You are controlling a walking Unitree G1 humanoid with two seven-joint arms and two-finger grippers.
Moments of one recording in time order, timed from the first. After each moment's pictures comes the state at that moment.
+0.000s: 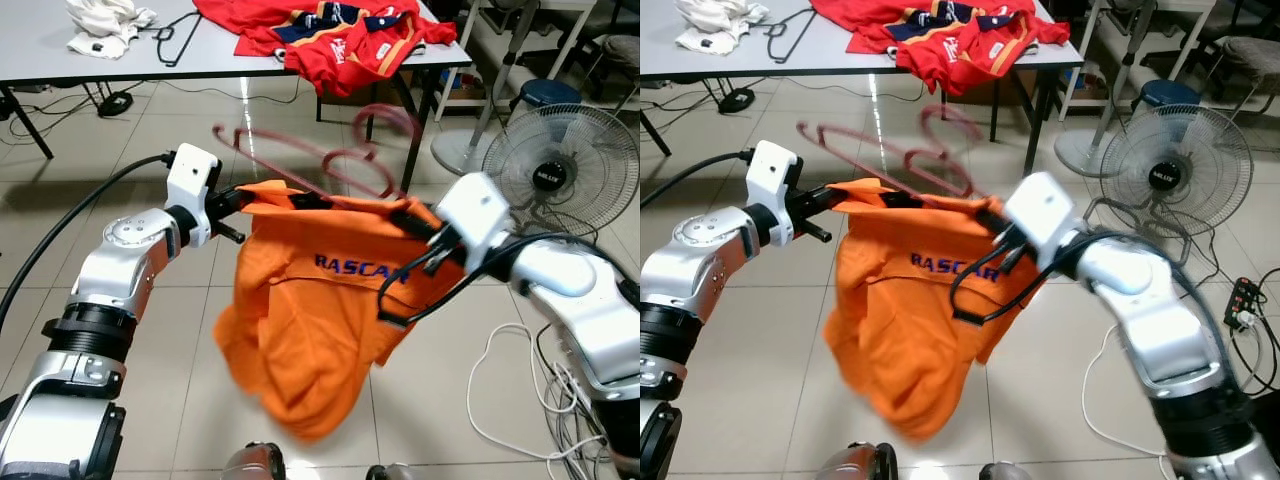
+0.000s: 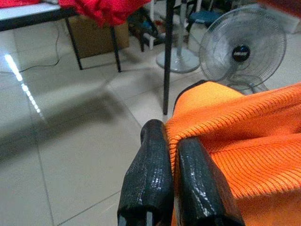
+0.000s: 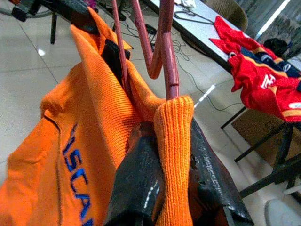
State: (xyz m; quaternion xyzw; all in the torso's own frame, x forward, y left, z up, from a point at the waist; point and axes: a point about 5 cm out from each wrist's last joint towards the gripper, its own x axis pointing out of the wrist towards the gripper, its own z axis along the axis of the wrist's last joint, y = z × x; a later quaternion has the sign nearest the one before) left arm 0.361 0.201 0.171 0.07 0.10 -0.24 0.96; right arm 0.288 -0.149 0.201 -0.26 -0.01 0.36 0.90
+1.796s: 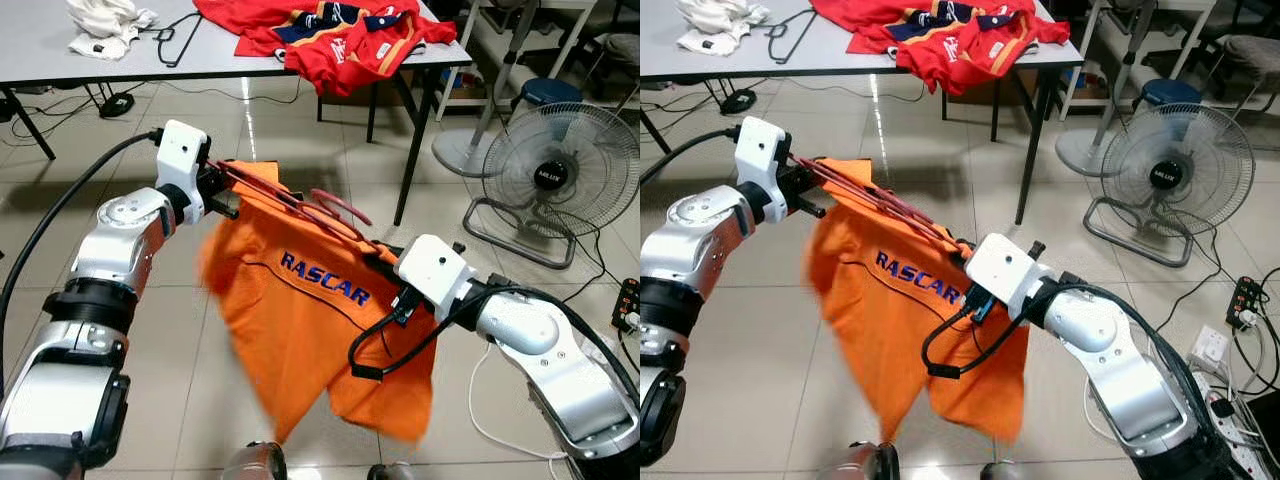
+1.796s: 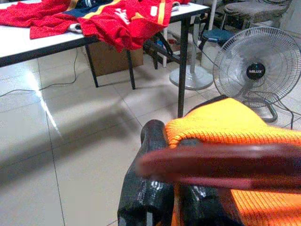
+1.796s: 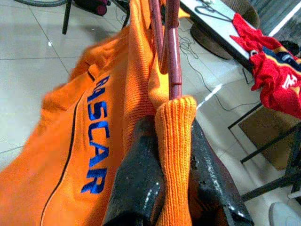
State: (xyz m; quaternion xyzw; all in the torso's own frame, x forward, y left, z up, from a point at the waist) left arm 0.380 0.208 0.193 0.07 0.05 -0.22 0.97; right arm 0.257 -0.129 0.160 -0.28 0.01 0.37 0.89
